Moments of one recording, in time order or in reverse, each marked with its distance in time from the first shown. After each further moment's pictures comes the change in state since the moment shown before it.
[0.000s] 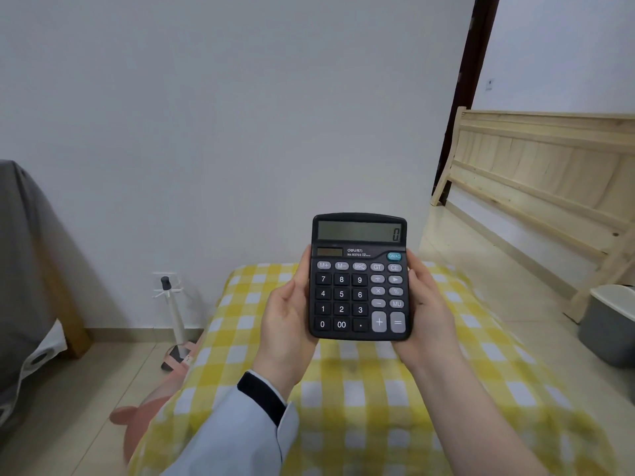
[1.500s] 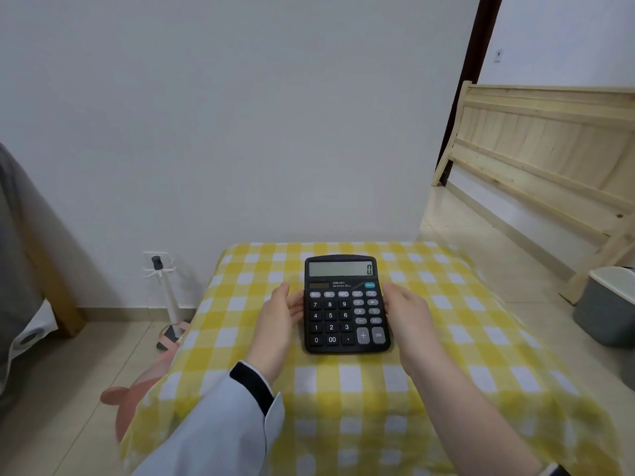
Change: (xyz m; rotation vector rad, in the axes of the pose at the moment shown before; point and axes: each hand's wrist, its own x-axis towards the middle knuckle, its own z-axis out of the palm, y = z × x) left_hand 0.022 -0.044 -0.053 0.449 0.523 -0.196; right_hand 0.014 0.034 -0.035 -0.893 0.273 0.096
